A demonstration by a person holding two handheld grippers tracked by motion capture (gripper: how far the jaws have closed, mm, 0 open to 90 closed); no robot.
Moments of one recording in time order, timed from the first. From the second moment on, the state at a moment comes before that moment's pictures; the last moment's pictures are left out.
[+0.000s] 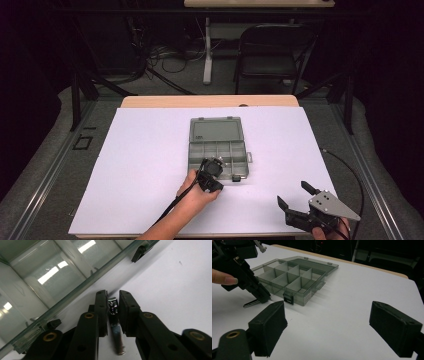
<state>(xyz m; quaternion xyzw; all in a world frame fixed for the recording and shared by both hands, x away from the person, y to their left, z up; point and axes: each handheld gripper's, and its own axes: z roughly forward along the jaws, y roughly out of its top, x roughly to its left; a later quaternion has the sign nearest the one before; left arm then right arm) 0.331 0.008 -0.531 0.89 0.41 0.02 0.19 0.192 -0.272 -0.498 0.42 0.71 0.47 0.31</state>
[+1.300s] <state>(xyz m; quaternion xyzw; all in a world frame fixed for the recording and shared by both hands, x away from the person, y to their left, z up) 0.328 0.017 -0.513 0.89 0.38 -0.01 0.23 0.193 -0.274 -0.499 0.42 0.71 0.47 0.32</state>
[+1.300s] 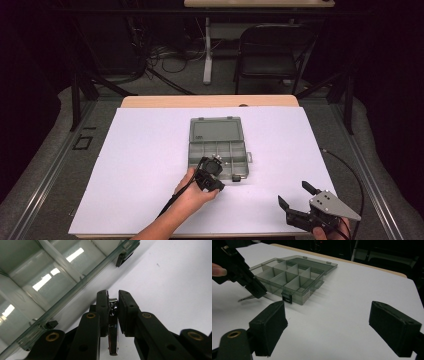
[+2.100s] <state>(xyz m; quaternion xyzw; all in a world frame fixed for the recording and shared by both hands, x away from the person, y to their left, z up) 0.318 0.037 -0.474 0.88 0.37 0.02 0.29 0.192 -0.274 -0.498 0.43 0.71 0.46 0.32</state>
